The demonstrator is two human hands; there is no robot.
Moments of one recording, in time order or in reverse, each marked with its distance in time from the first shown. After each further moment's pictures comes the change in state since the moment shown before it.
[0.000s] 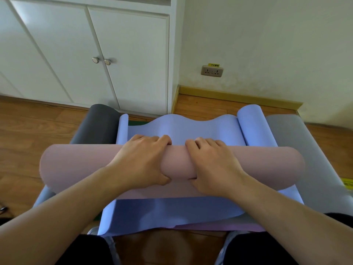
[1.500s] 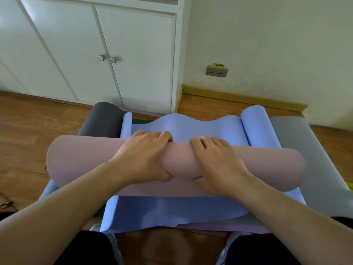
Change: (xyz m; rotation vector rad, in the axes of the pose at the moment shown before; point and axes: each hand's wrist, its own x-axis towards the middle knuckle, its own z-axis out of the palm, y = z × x) left_hand 0.002 -0.008 -0.002 -0.010 0.000 -0.003; right_hand 0.001 -0.001 -0.001 -0.014 -0.052 0.011
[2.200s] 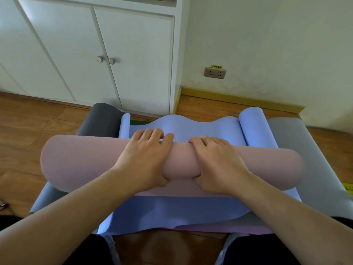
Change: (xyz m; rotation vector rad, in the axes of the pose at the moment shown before) left_hand -0.006 0.011 0.007 0.187 0.078 0.009; right_hand 0.001 0.002 -0.008 0.064 0.037 0.022
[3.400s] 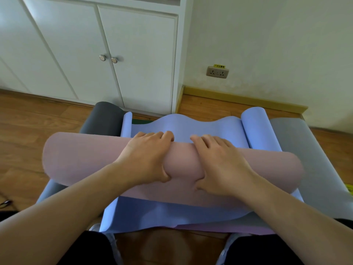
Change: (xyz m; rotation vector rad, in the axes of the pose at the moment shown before) left_hand 0.007 -0.010 0.001 -0.141 -0.038 -0.002; right_hand -0.004 0.001 -0.006 -0.010 -0.078 -0.027
